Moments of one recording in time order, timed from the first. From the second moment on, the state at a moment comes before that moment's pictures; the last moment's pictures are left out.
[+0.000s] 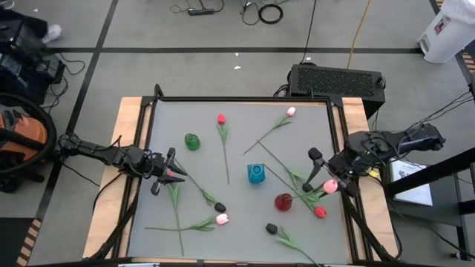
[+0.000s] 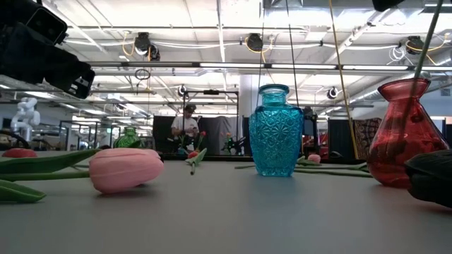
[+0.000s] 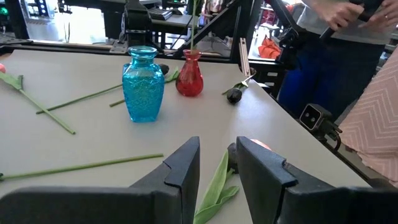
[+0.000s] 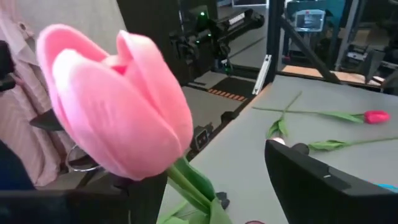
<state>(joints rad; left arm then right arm) -0.24 0.16 0.01 0.02 0.06 -0.12 0.24 0.59 0.65 -0.27 -0.47 0.05</state>
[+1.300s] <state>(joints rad) -0.24 0.16 0.00 0.02 0.06 -0.12 0.24 0.69 0.66 -0.53 -0.52 -0.02</state>
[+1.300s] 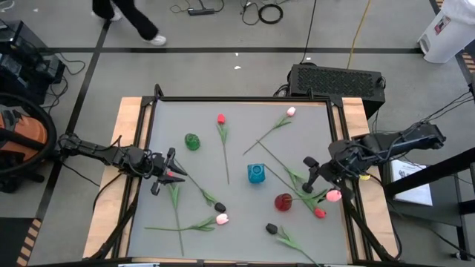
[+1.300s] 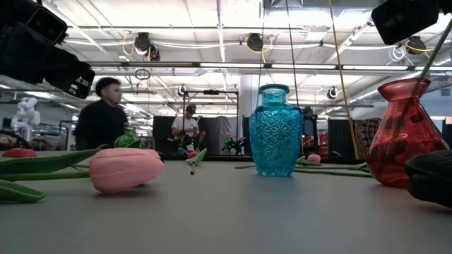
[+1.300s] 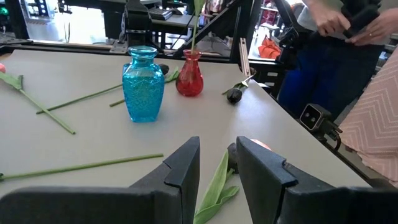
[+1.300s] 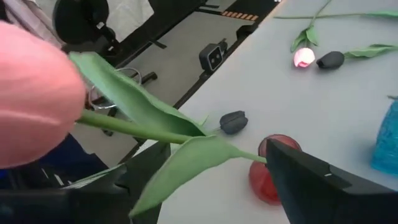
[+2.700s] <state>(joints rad) -0.24 0.16 0.01 0.02 0.06 -0.12 0.24 0.27 0.77 -0.61 0.14 0.26</state>
